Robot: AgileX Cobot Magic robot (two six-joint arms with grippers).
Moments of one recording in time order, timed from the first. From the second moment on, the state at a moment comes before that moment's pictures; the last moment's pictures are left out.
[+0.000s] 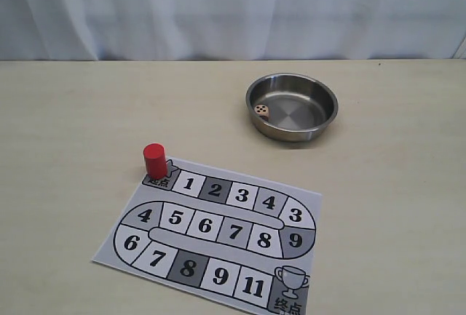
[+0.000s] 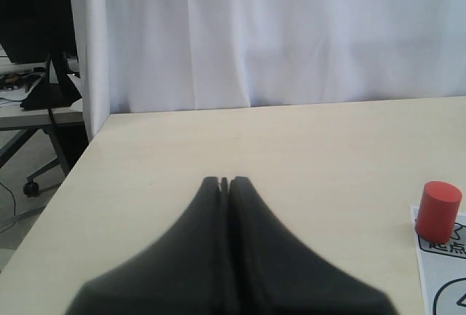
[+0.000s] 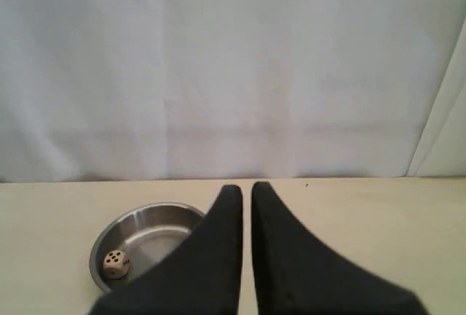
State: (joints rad) left arm 0.02 0.00 0.01 0.01 0.20 0.07; right arm 0.02 0.67 -0.68 -0.02 0.27 0.03
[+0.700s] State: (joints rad) left arm 0.02 0.00 0.01 0.01 0.20 0.07; right arm 0.02 1.25 -0.93 0.08 0.33 -0.06
